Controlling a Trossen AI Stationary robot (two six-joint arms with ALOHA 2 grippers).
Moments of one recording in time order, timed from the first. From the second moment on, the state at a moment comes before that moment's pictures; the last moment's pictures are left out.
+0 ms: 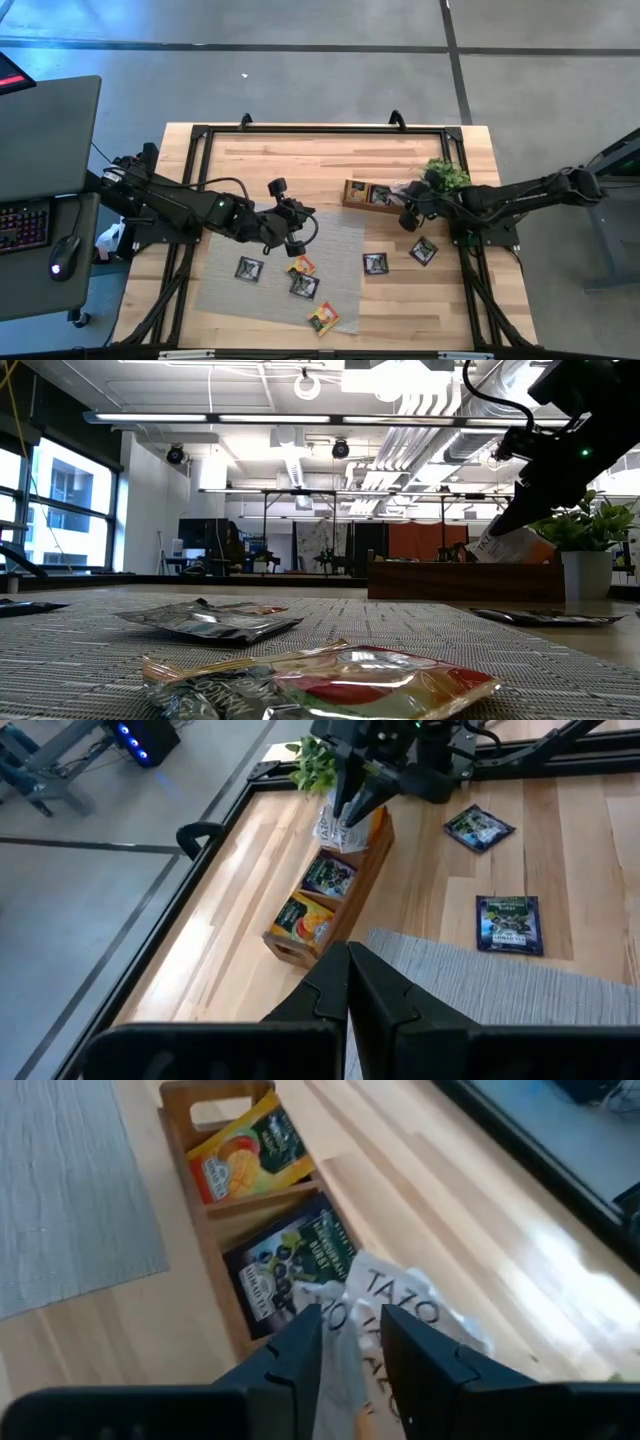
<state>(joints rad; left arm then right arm) -0.36 1.46 1.35 -0.55 -0.71 -0.19 0.06 0.81 0.35 -0.38 0.56 0.36</state>
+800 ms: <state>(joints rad) -0.36 1.46 1.35 -0.56 -0.66 -0.19 0.06 0.82 0.43 -0.55 0.56 0.50</state>
